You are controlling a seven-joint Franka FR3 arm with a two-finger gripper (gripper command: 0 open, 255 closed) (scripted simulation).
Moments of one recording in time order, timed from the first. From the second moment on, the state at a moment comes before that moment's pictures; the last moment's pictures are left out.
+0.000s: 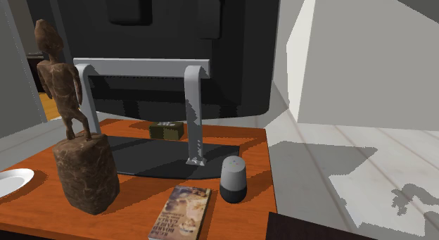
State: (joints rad) arm 0.02 -0.77 0.05 -2.35 0.08 1.61 0.10
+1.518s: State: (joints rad) arm -0.12 -0.50 -0.31 -2.63 -0.15 2.17 -0.33
